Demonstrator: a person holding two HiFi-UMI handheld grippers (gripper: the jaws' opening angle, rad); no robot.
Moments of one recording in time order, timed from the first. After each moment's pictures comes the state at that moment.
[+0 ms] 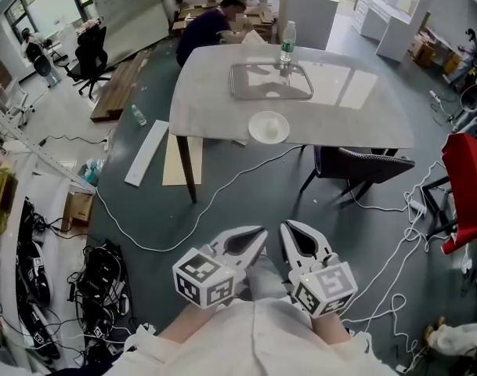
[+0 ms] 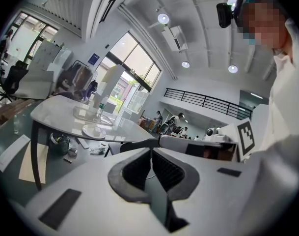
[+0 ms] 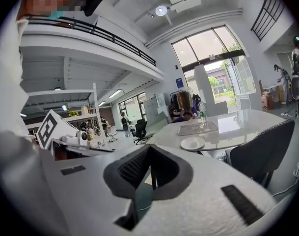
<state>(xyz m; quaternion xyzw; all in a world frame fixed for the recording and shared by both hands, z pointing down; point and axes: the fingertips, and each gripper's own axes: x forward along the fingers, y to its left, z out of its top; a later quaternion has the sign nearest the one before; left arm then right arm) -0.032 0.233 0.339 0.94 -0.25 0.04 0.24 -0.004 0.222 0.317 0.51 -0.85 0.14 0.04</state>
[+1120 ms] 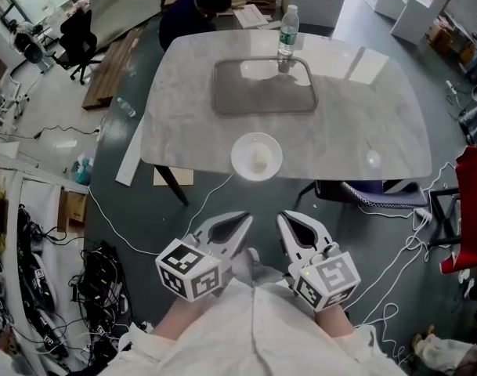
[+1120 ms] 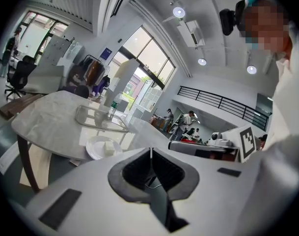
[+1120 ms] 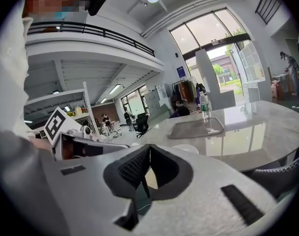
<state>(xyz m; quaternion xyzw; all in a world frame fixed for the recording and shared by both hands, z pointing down) -0.004 0.072 0.359 0.91 -0.30 0.06 0.29 0.046 0.074 0.342 0.47 -0.86 0.19 0.07</state>
